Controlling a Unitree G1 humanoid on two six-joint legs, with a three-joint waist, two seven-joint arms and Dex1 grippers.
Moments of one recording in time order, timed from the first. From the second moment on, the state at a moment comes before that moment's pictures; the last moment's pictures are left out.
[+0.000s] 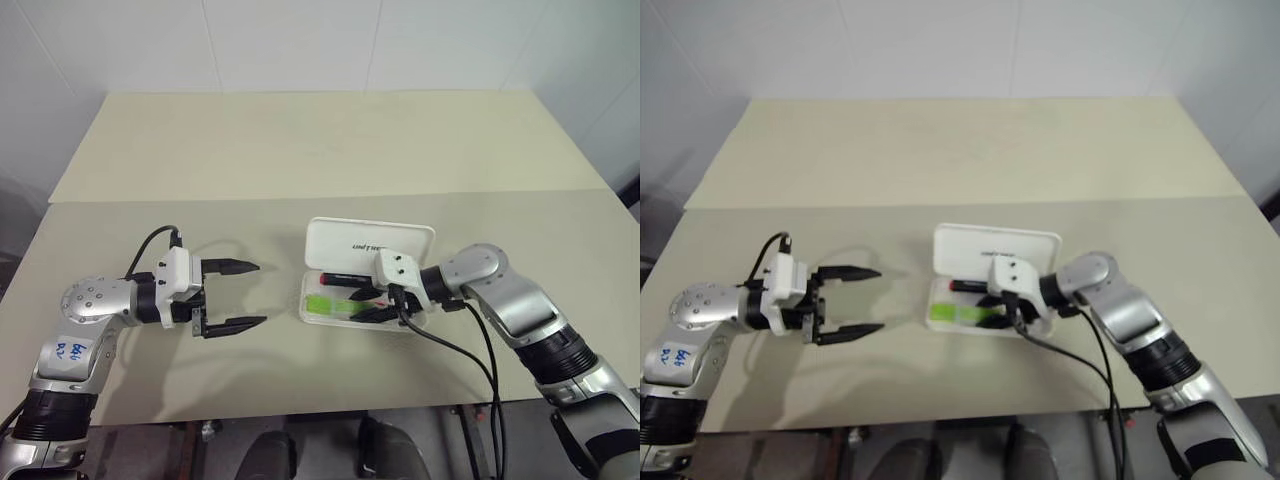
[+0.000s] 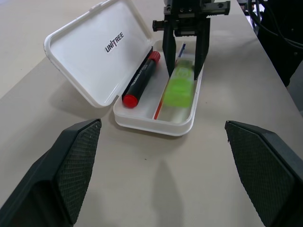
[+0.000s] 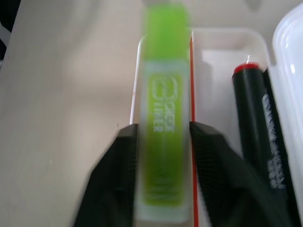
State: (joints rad) left arm -0.23 0.75 0.10 -0.11 -0.46 0.13 -1.17; right arm -0.65 -0.64 0.39 -0.07 0.20 0.46 1.24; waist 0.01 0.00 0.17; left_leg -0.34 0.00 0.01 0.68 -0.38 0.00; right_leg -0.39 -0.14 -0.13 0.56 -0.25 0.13
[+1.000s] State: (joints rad) left arm 0.06 0.80 0.40 0.05 -0.42 -0.05 -1.12; right arm -0.44 -0.86 -0.15 -0.14 0.55 0.42 1.34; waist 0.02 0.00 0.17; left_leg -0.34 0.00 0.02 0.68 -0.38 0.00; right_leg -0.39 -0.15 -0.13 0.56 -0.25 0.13
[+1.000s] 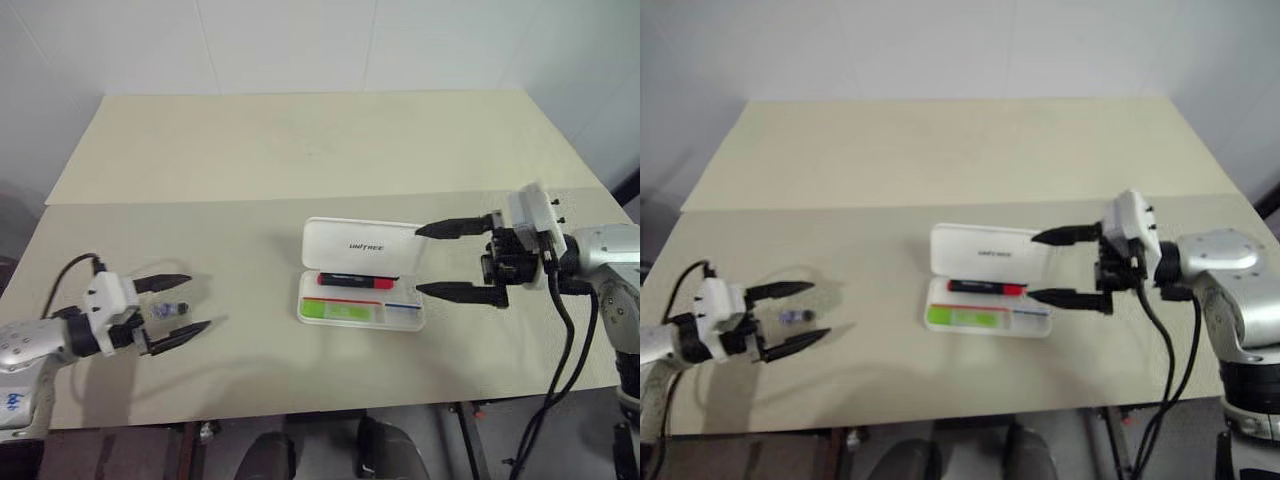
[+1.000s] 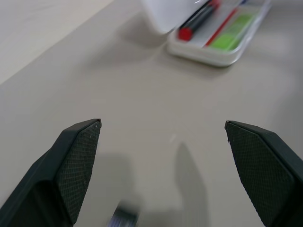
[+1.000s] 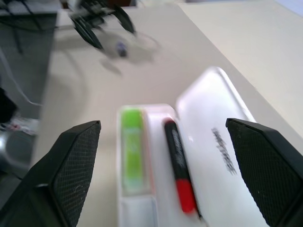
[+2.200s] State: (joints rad) left arm -0.18 0.80 0.24 0.52 -0.32 -0.26 -1.27; right arm -0.38 -0.89 -0.14 -0.18 0.51 0.31 1.27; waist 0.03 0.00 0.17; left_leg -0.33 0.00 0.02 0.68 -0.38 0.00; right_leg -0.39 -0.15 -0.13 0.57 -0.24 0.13
